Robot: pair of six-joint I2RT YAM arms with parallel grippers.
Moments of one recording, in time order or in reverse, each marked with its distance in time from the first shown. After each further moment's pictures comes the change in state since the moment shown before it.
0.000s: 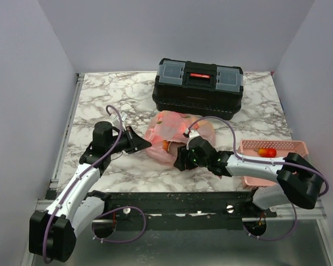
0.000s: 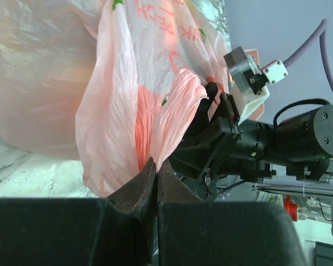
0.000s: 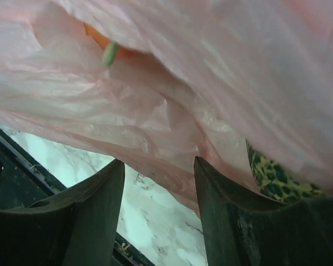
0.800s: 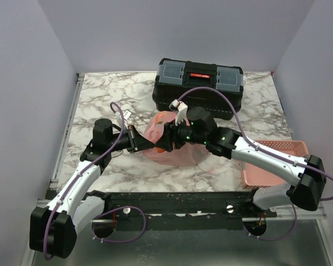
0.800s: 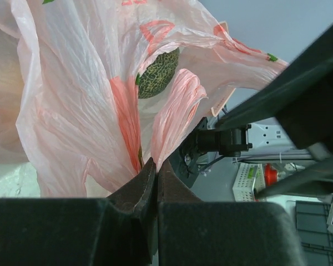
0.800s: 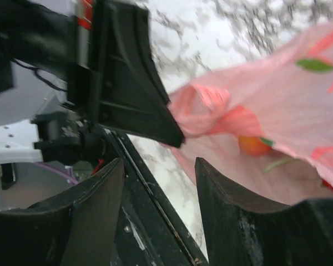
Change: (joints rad) left arm 0.002 0.063 0.037 0.042 0.168 -0.005; right arm -0.013 -0.035 0.533 -0.265 -0.246 -0.113
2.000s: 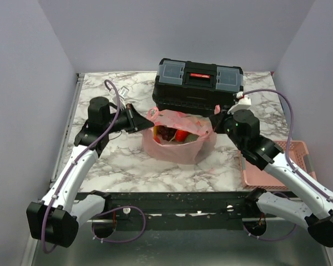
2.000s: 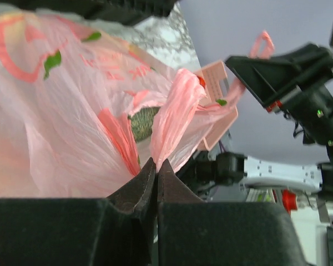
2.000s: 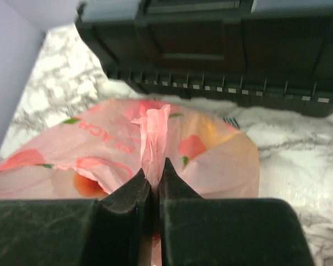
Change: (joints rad) left arm 0.000 0.140 0.413 -0.206 -0.127 0.050; right arm -0.267 -0.390 -0.248 -0.010 0.562 0.035
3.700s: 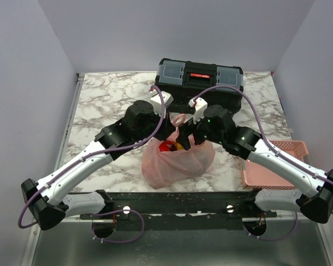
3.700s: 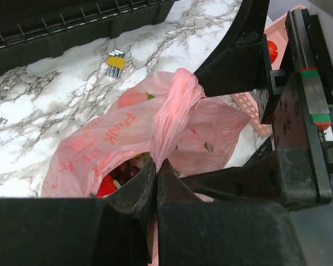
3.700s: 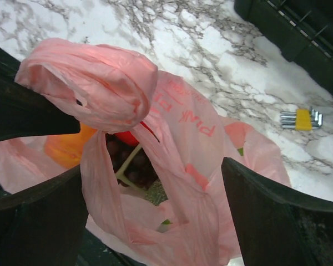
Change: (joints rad) left arm -0.587 0.090 0.228 -0.222 -0.648 0.379; right arm 0.192 0.243 0.192 -0.227 -0.356 -0.301
